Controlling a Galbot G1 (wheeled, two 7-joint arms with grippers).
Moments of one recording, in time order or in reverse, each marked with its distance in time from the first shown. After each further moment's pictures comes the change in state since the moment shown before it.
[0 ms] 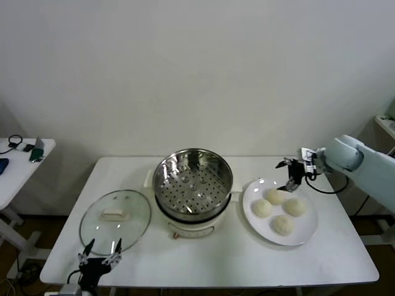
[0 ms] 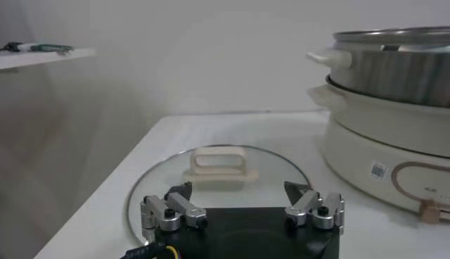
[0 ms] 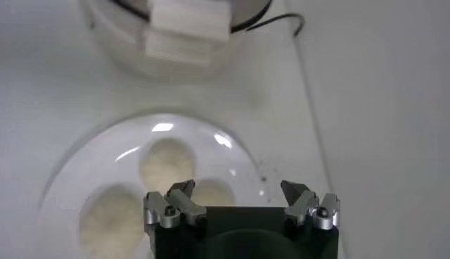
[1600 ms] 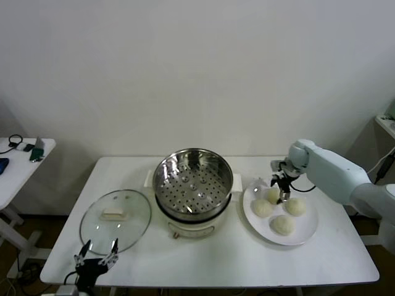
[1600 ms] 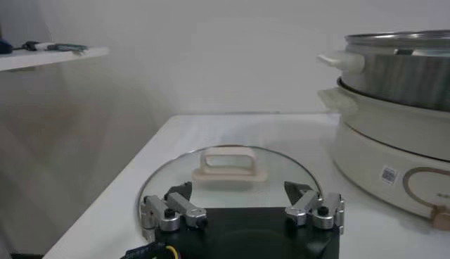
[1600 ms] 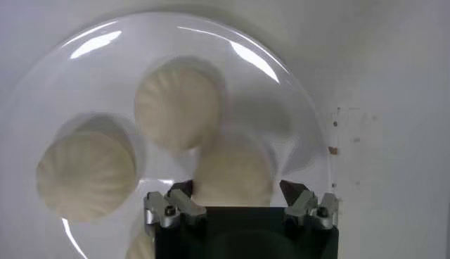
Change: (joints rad) left arm 0.002 -0.023 -0.023 0.001 -0.001 0.008 -0.005; right arm -0.160 0.386 0.071 -0.530 -0.235 0.167 -0.060
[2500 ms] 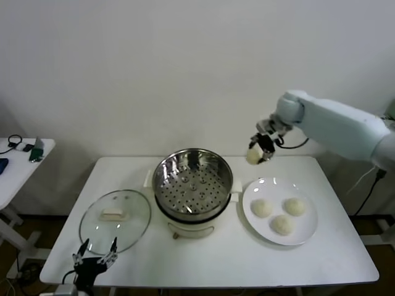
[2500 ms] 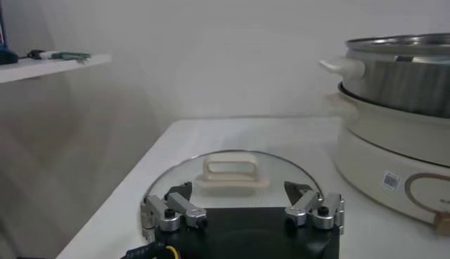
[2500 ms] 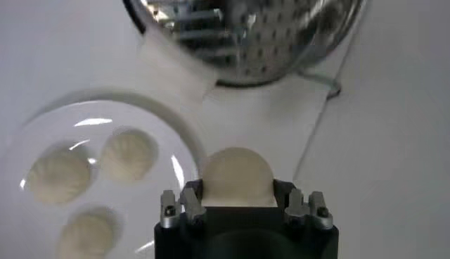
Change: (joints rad) left arm 0.010 0.001 0.002 -0.032 0.008 0.013 -0.016; right arm 0.603 0.027 -0.347 0.496 0.201 0.185 0.003
